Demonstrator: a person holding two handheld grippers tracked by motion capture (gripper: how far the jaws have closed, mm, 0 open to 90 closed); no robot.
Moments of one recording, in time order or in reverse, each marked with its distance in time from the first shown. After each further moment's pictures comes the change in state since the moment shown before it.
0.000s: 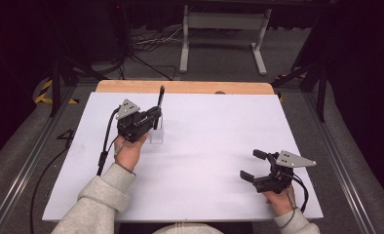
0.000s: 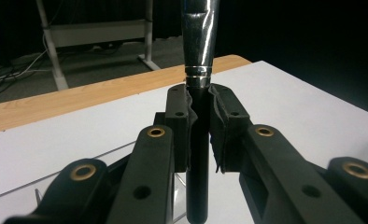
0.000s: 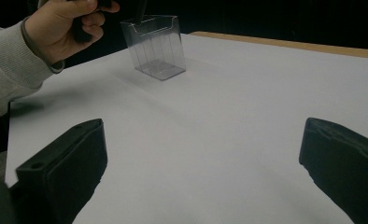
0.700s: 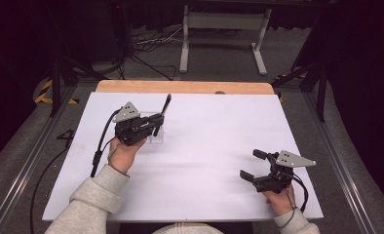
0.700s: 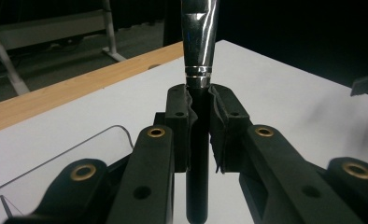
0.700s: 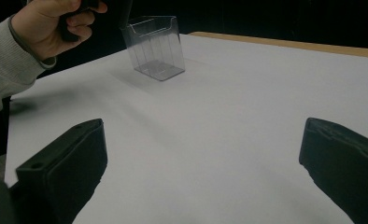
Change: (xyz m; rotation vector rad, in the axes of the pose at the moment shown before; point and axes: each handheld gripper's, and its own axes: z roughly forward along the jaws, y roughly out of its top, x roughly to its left) left arm -0.003 0.003 -0.014 0.056 -0.158 0.105; right arm 0.000 0.000 0.000 0.000 -0.002 0.008
